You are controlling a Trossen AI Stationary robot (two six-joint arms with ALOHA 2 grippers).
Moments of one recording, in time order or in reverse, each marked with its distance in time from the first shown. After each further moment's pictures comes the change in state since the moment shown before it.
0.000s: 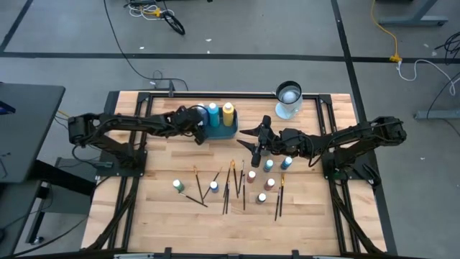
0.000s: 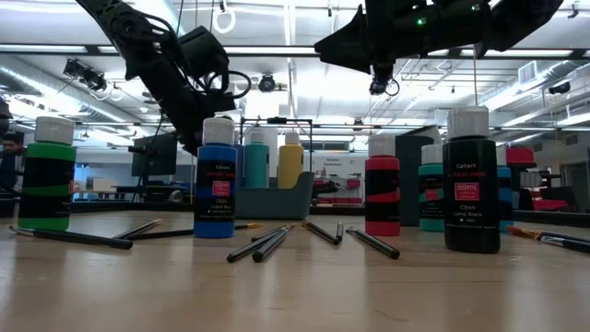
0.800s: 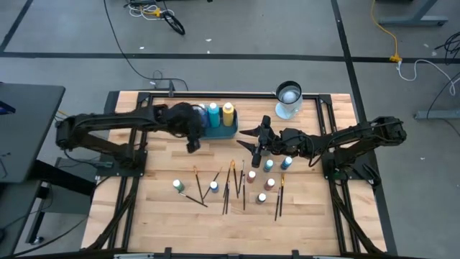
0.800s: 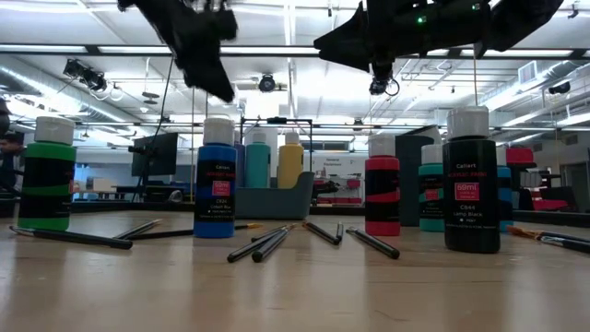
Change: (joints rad) left arm -0.126 -0.181 0.309 -0.452 0.287 0.087; right arm 0.000 0.000 0.000 0.013 -0.018 0.000
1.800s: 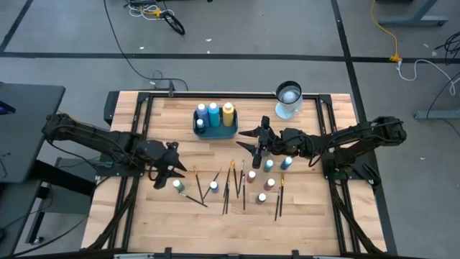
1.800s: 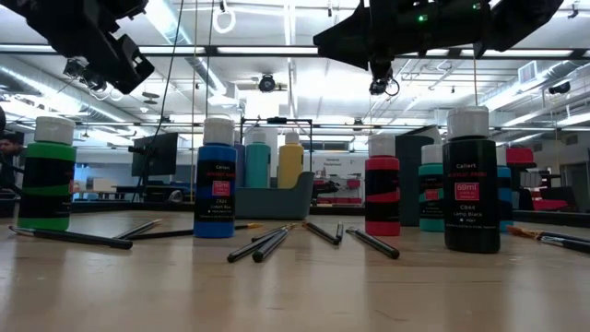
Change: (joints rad) left arm -0.450 -0.413 -0.427 0.163 0.100 -0.149; right arm 0.000 0.000 0.000 0.010 -0.034 0.000
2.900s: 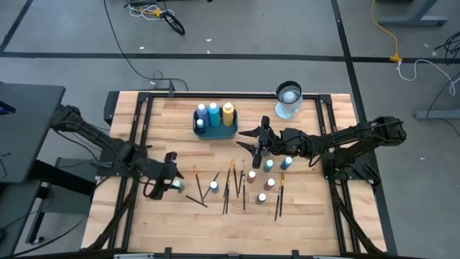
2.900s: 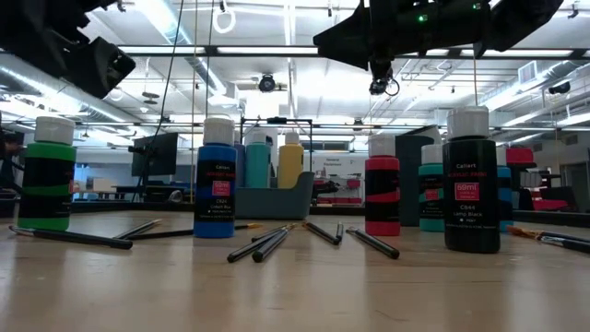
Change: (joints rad) left arm -0.263 0.088 0.001 -0.034 -0.195 -0.059; right arm 0.000 0.000 0.000 -0.002 0.000 0.000
